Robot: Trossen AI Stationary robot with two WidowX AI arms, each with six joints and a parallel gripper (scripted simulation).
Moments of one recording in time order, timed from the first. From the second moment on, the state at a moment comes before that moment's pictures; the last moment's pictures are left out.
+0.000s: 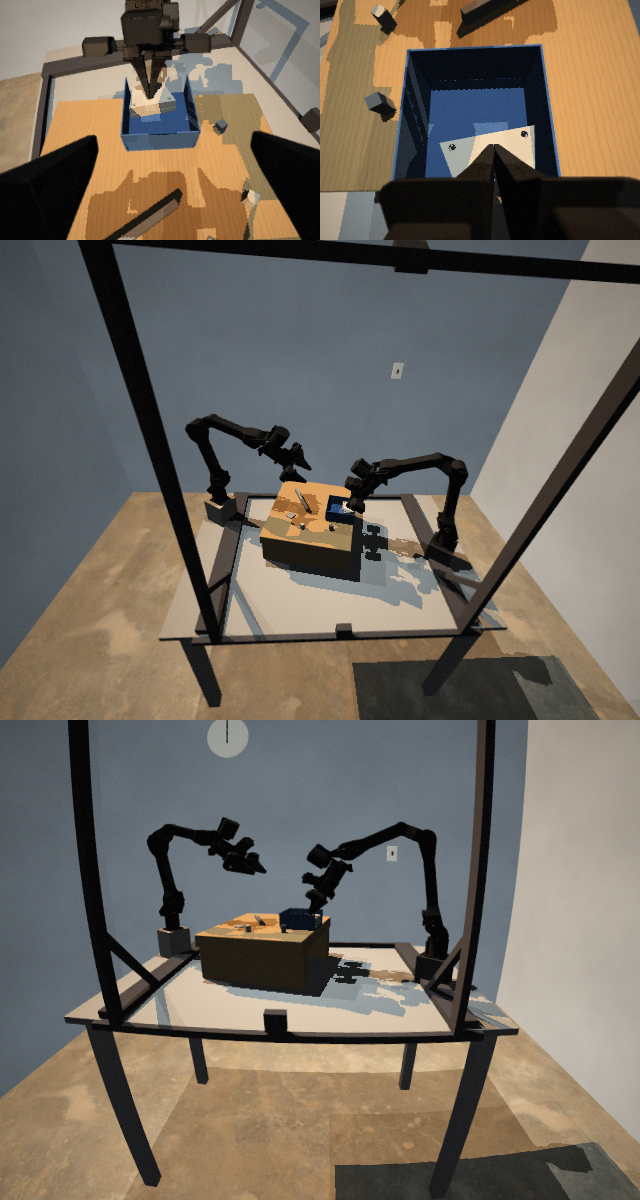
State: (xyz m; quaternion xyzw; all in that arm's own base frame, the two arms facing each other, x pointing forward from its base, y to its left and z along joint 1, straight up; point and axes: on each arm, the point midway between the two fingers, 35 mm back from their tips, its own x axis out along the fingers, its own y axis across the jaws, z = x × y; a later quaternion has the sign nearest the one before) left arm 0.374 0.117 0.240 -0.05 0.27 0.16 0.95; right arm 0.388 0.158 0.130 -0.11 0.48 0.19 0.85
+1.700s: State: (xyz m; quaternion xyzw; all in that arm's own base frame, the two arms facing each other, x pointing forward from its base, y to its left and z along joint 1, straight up) left arm 0.374 0.117 0.240 -0.05 0.27 0.16 0.95; right arm 0.381 0.153 0.130 -0.11 0.48 0.19 0.85
